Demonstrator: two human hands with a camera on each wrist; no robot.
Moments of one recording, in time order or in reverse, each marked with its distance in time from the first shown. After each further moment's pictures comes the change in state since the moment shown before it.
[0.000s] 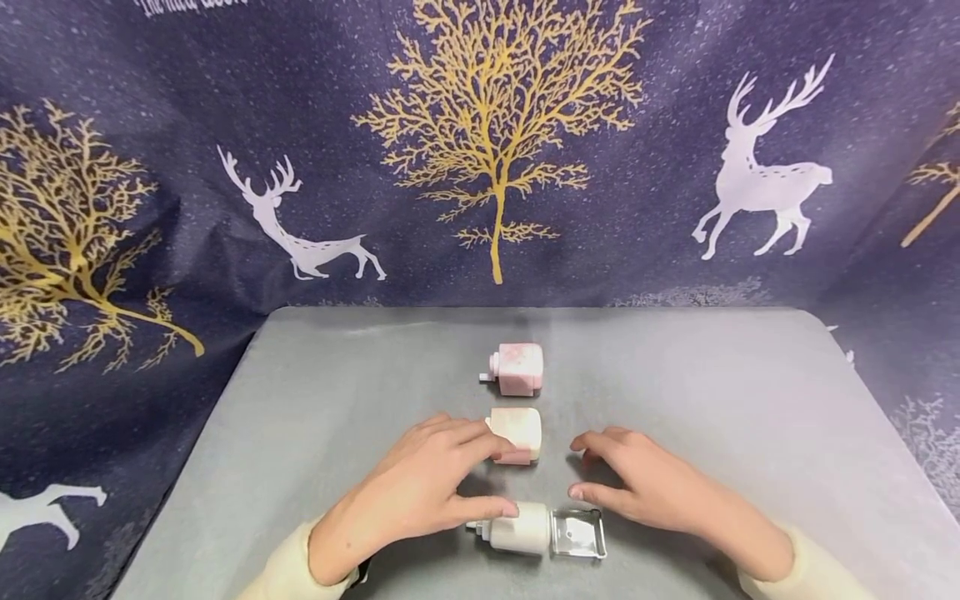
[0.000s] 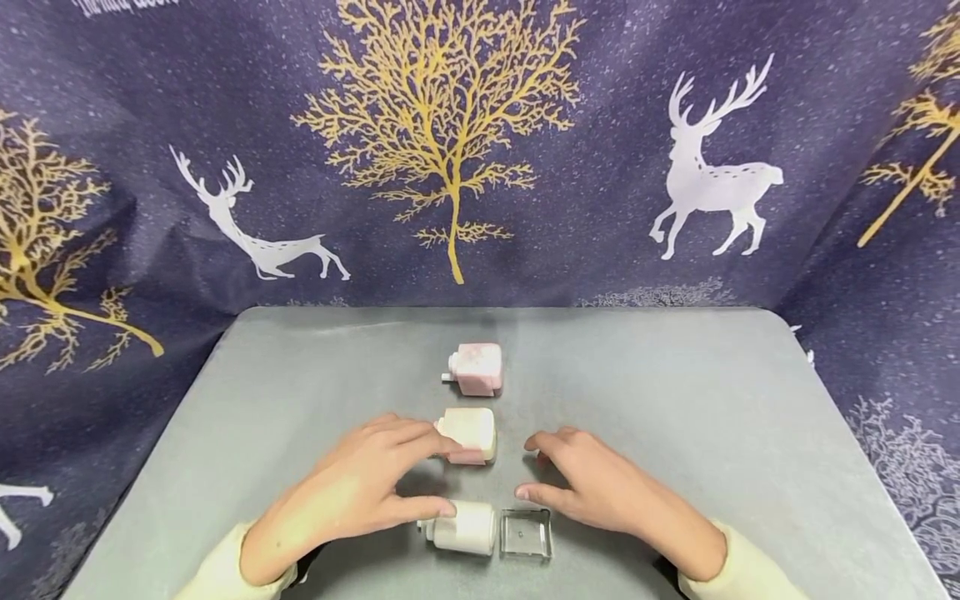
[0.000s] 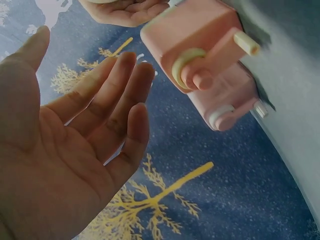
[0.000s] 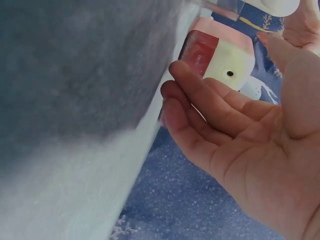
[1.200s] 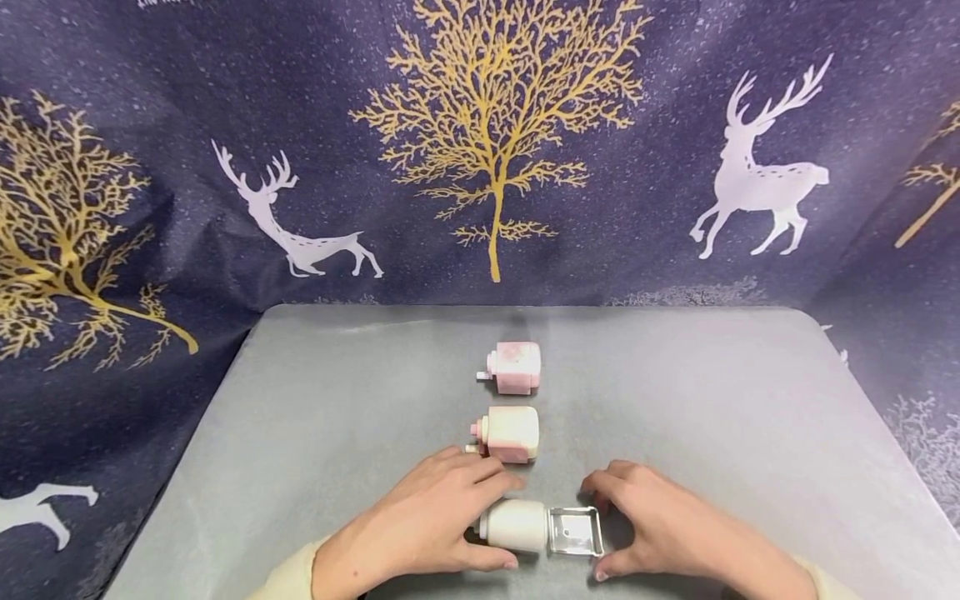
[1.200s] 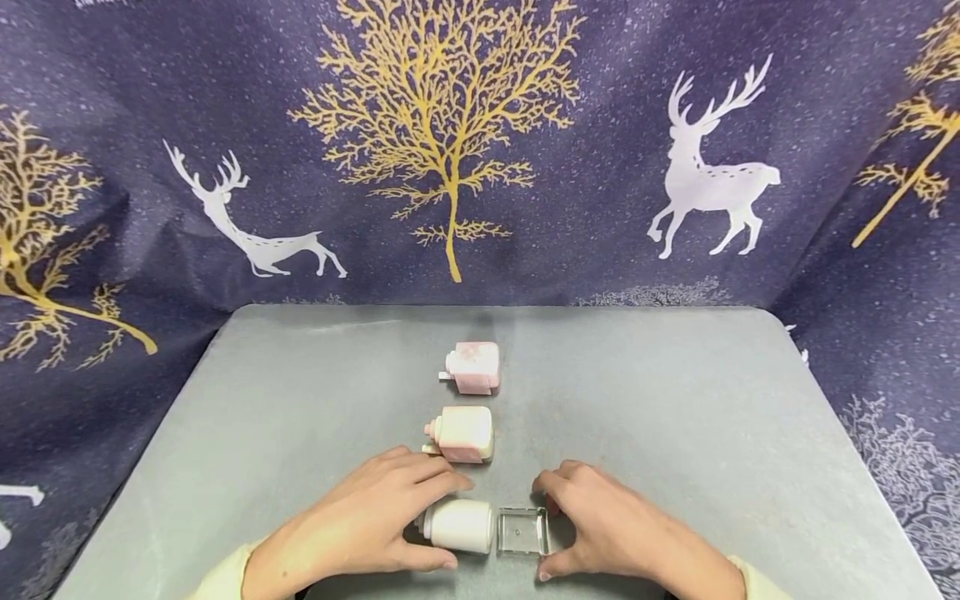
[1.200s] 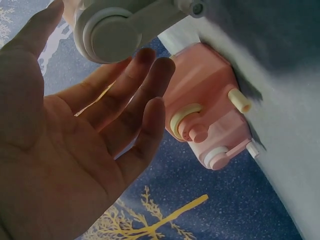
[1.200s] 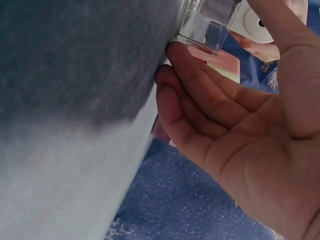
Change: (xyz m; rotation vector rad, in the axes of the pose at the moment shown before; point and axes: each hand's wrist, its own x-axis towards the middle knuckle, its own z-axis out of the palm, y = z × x) left_hand -0.015 0.015 0.025 0.002 -0.092 0.059; right_hand -0.028 -0.020 0.003 0.015 -0.079 -0.041
